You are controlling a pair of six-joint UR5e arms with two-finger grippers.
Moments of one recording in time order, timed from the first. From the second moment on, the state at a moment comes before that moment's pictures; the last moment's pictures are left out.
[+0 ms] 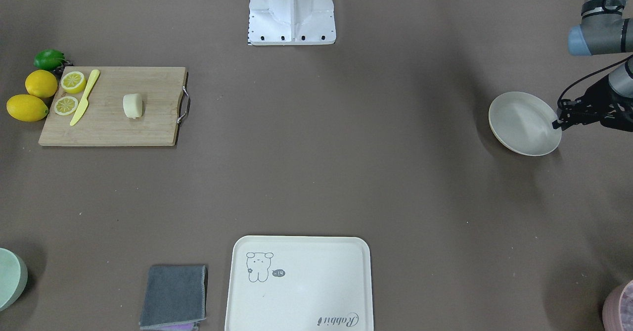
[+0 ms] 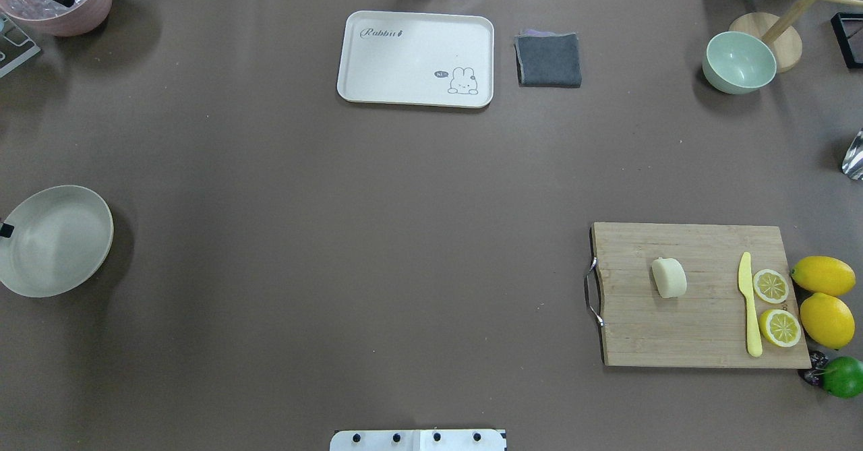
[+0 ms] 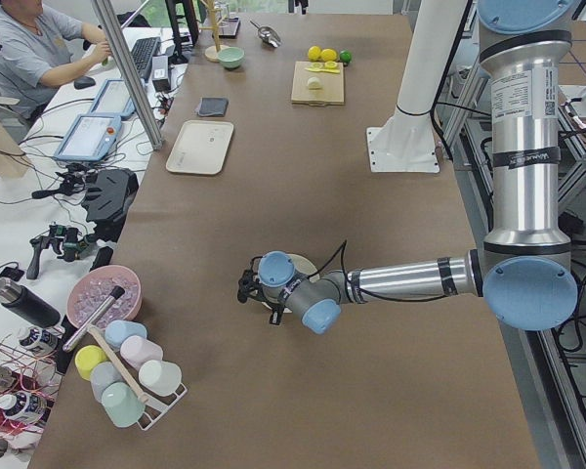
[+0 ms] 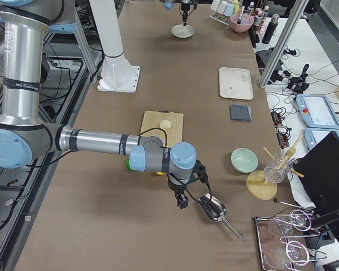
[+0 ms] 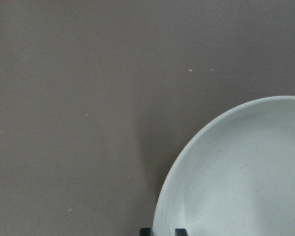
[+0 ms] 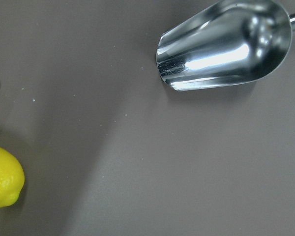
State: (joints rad) left arm -1.14 -1.46 -1.41 -2.40 -2.37 -0.54; right arm 1.54 -1.71 1.64 -1.53 2.29 -0.43
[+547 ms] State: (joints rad) left arm -1.14 -1.46 -1.40 -2.41 -2.36 -0.53; right arm 1.54 -1.71 1.64 -1.53 2.29 -0.43
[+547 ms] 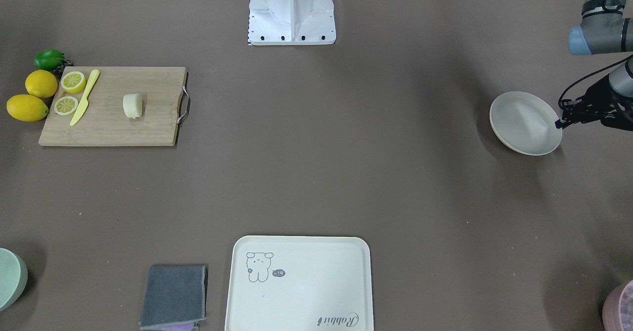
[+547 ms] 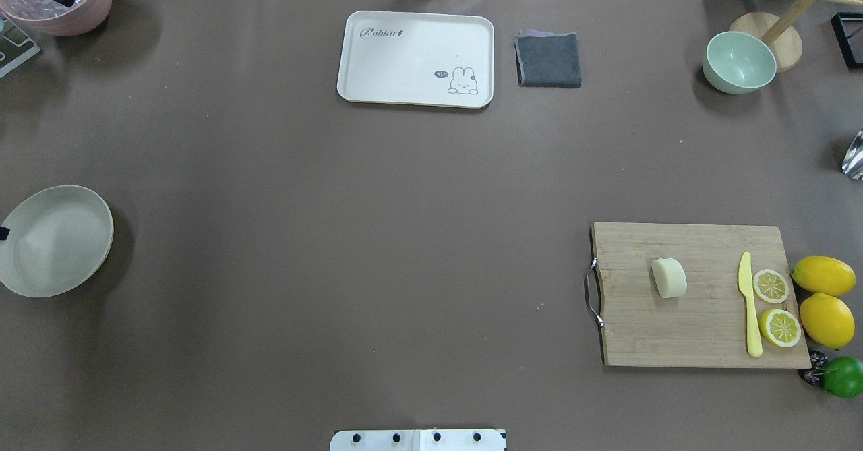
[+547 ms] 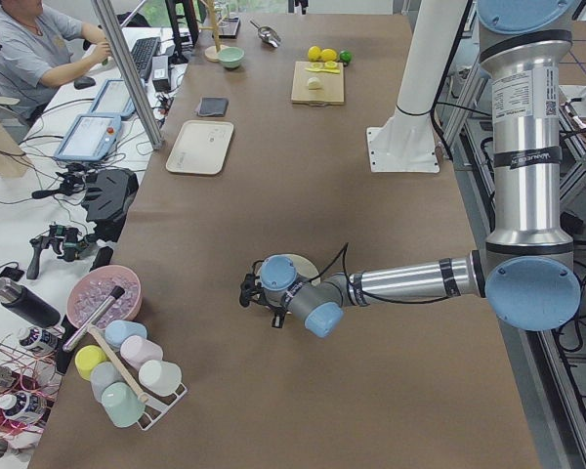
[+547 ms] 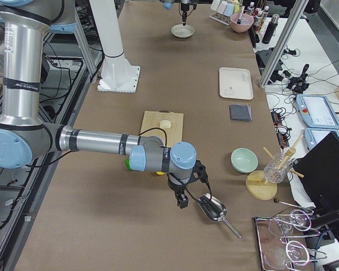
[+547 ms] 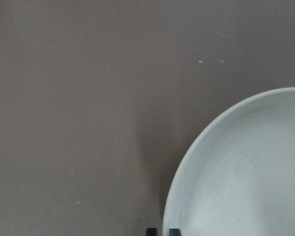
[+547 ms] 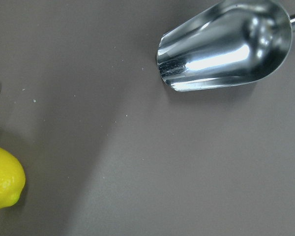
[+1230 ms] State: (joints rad) left arm -1.13 -1.52 -1.56 -2.38 -2.36 -0.74; right arm 1.53 -1.69 1.66 -1.53 2.30 -0.41
